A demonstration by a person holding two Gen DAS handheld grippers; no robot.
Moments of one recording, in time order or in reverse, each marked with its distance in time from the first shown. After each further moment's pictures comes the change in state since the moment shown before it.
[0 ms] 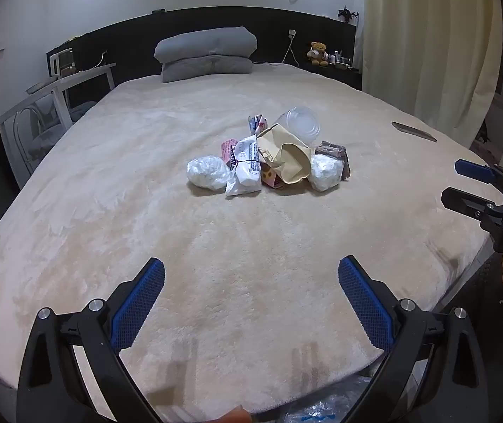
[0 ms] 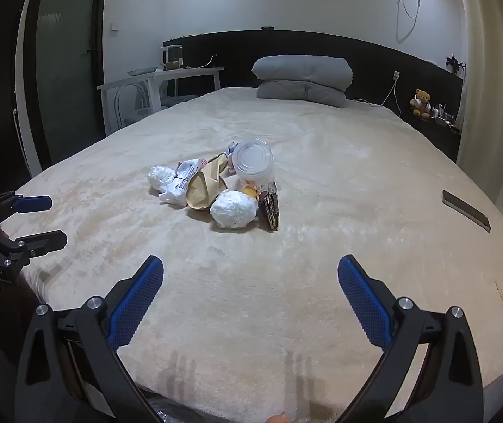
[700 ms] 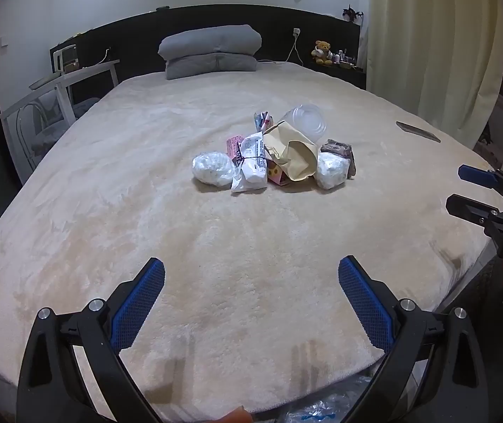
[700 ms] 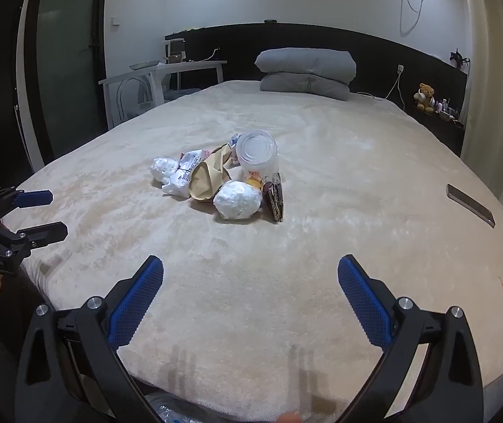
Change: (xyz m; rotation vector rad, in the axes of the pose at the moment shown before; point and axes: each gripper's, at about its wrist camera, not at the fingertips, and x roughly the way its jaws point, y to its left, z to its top) left arm 0.002 0.007 -0.002 -0.007 0.010 0.017; right arm 0.007 0.001 -0.005 0.013 0.042 0.033
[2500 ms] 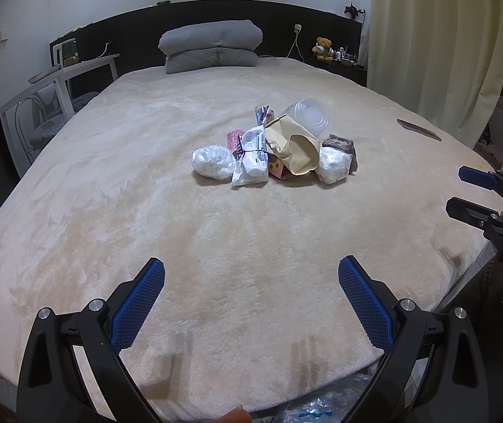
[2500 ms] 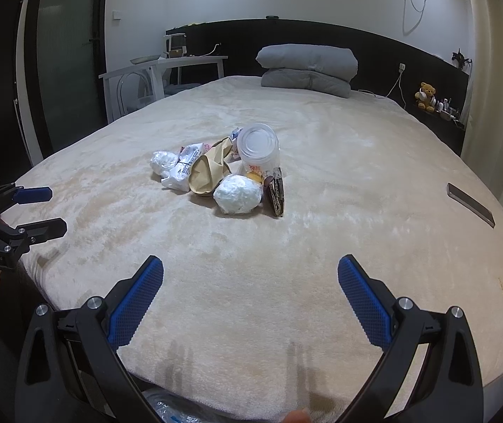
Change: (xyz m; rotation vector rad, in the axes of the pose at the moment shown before) left arm 0.006 0.001 -0.004 -0.013 0.017 -0.009; right arm 0.006 0.002 -0.001 -0.010 0.026 -0.003
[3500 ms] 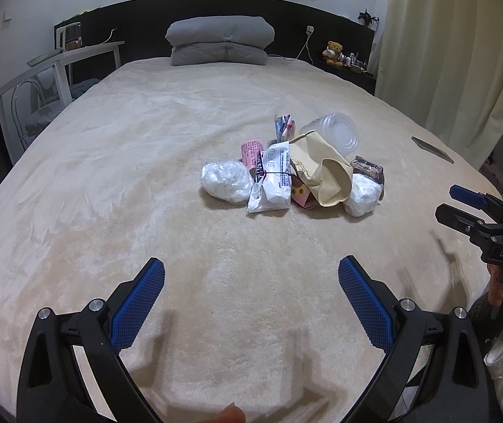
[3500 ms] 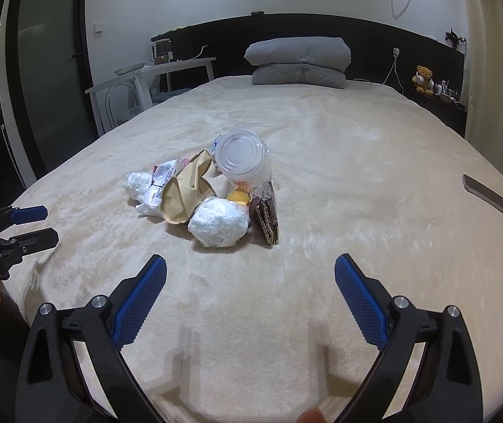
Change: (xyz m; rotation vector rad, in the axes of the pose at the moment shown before) left arm 0.045 0.035 0.037 -0.079 0.014 -0.035; right arm 0.062 -0.025 0.032 0.095 -0.006 0.014
